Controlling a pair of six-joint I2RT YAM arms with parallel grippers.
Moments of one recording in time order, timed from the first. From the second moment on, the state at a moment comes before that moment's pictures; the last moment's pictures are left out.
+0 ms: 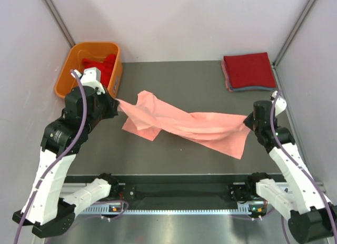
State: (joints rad) left arm -0.43 0.95 1.53 -1.01 -0.23 -0.43; right arm 0.21 0.84 0.78 -0.62 0.39 0.74
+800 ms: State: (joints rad) left arm -0.37 1.19 1.29 -0.92 -0.31 -0.42; right arm 0.26 1.86 1.58 -0.62 0.10 0.36
